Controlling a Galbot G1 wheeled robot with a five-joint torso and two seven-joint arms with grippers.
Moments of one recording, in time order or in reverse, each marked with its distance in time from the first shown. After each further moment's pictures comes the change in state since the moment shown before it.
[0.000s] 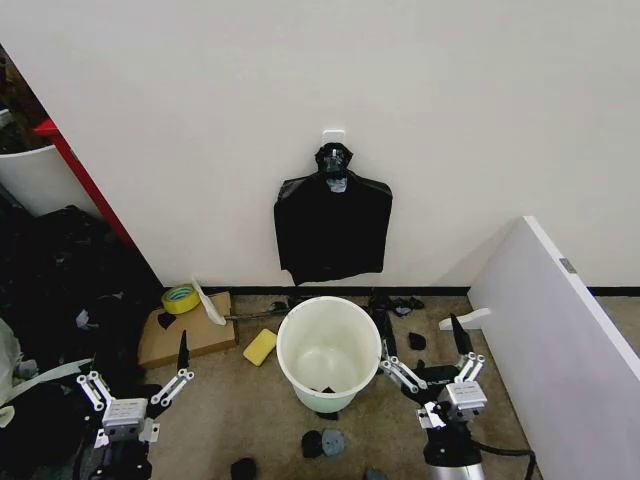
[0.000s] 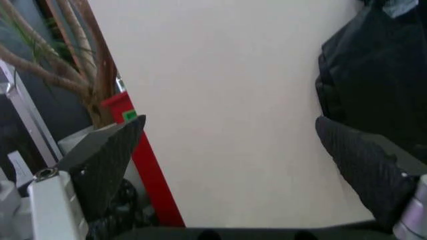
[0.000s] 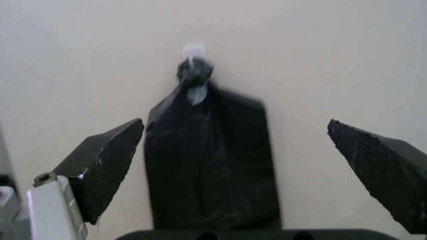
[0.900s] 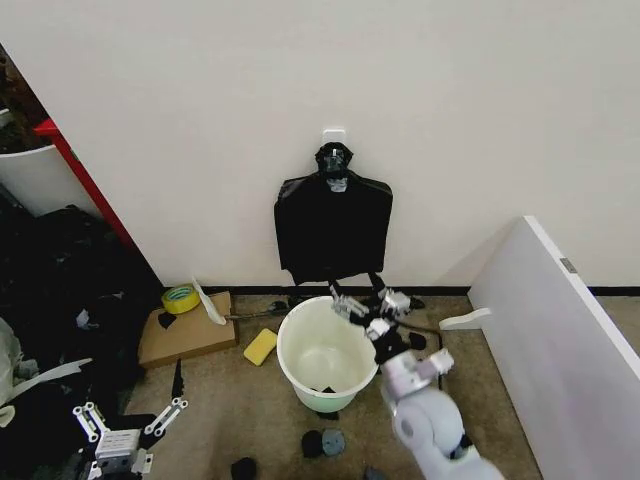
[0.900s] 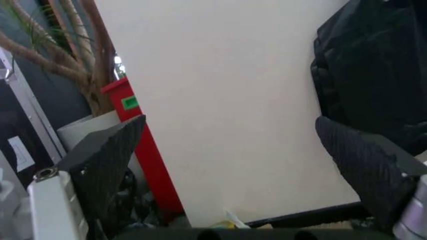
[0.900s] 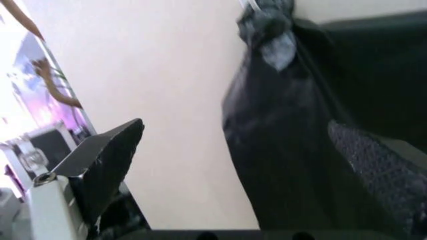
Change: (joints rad) left arm 0.040 -0.029 -0.012 0.057 0.004 -0.088 0.011; right arm 0.664 -0.167 -0.084 -0.336 0.673 -0.315 -0.227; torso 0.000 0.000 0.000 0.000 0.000
